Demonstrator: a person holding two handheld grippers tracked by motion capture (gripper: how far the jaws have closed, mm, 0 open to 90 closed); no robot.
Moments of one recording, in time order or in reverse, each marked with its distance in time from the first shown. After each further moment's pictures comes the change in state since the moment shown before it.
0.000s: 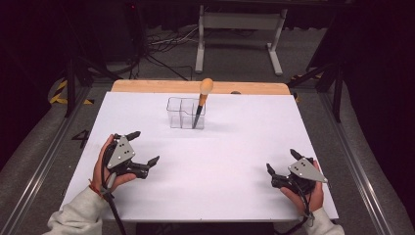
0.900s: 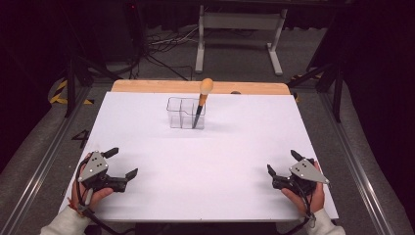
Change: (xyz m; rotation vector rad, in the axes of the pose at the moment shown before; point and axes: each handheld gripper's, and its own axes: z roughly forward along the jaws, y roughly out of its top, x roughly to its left) left arm 0.009 -0.055 -0.046 0.007 0.010 -0.205; right arm -0.001 -0.003 -0.002 -0.001 0.009 0.001
